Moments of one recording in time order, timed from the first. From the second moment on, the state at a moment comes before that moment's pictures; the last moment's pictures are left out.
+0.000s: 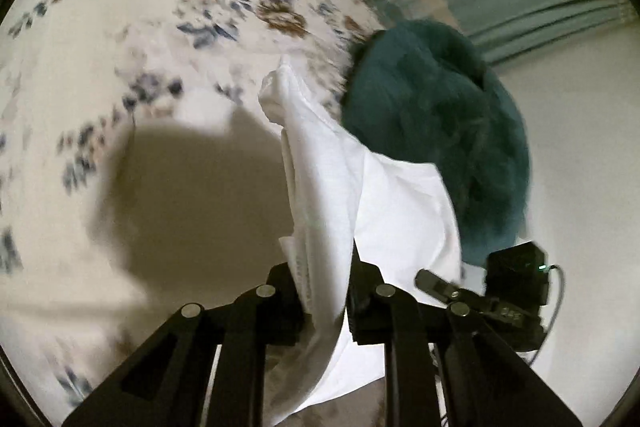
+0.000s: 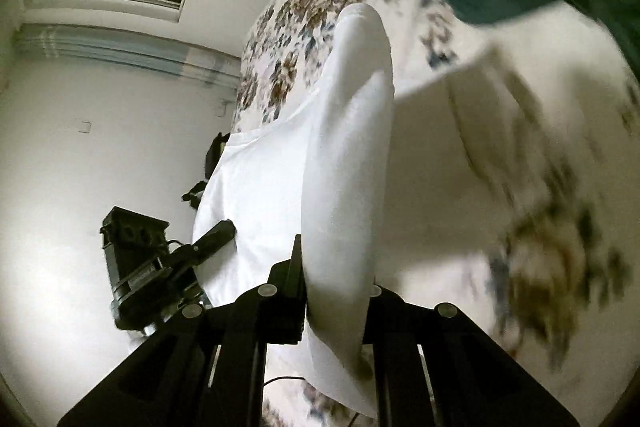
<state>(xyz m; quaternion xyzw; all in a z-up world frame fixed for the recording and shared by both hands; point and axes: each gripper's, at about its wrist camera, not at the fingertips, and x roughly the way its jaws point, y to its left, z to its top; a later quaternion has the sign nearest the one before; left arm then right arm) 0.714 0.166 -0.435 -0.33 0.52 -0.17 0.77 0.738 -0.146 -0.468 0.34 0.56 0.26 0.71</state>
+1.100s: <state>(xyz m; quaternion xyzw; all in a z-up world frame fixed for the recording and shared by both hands) 0.598 0.089 -0.330 -0.04 0.51 0.05 0.86 0.610 -0.121 -0.318 -0.07 0.51 -0.04 0.85</state>
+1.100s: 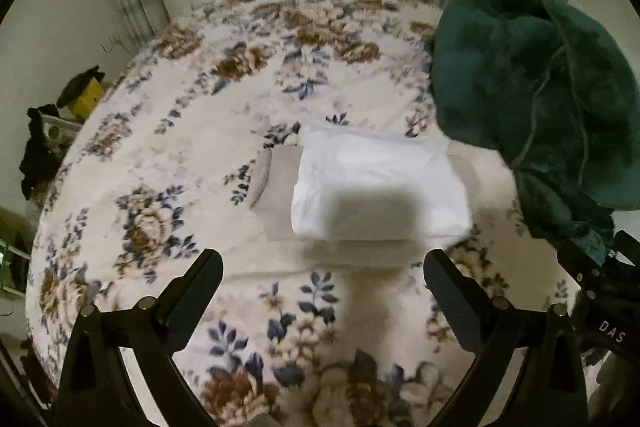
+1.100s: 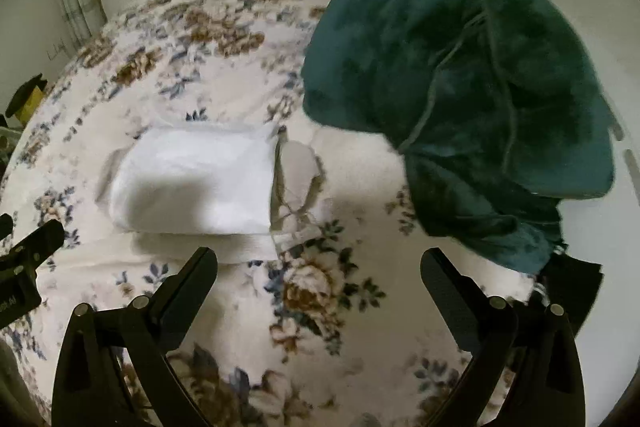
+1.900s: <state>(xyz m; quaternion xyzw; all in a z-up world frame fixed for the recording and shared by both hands) 0.359 0.037 -0.088 -0.04 0.39 0.05 0.92 0.315 -0.156 0.008 -0.06 0.35 -0.02 0.94</state>
